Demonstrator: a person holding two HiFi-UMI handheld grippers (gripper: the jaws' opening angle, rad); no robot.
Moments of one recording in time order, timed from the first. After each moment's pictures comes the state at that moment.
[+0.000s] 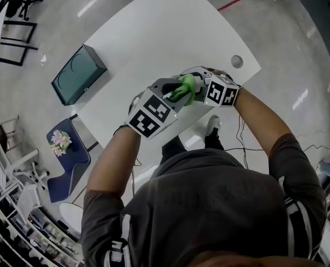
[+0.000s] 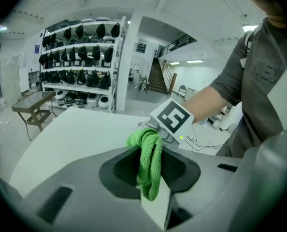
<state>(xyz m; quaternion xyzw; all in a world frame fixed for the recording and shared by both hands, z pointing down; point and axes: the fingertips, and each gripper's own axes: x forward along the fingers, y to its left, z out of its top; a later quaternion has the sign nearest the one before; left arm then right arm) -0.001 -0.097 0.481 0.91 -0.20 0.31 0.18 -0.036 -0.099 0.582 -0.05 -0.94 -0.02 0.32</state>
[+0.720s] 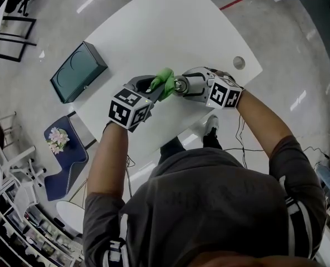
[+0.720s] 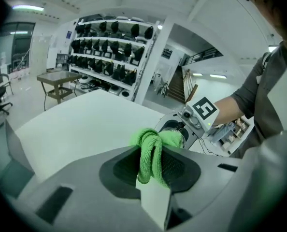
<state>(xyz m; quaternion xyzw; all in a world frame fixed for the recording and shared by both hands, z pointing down) -0.086 -0.122 0.525 0.87 -0.29 0.27 0.28 -0.034 -0.100 0.581 -0.05 -0.94 -0.02 0.33</state>
